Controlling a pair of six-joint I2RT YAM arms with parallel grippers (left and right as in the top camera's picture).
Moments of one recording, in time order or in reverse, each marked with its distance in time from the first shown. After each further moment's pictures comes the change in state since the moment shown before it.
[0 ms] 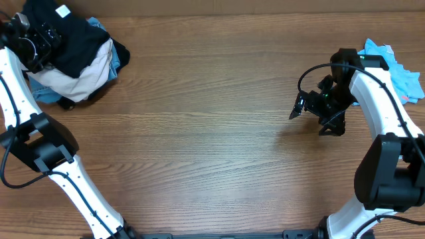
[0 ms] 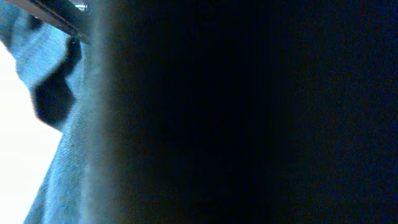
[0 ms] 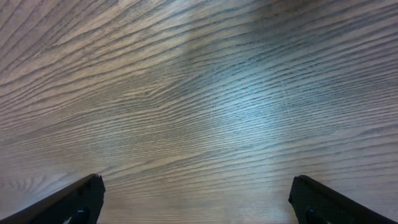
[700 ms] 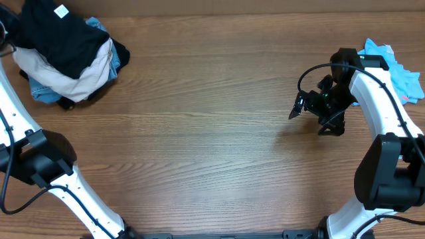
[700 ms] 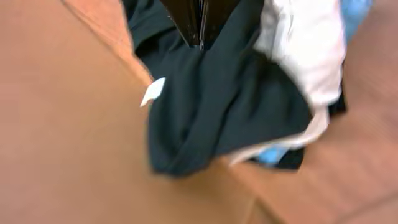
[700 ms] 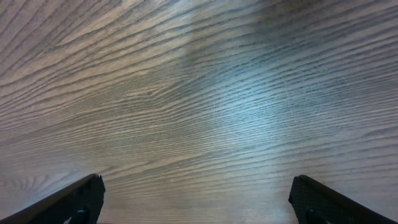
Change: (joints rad) left arm -0.005 -0.235 0.003 0.096 -0.227 -0.198; right arm 0.001 0.000 0.000 0.004 -0.008 0.000
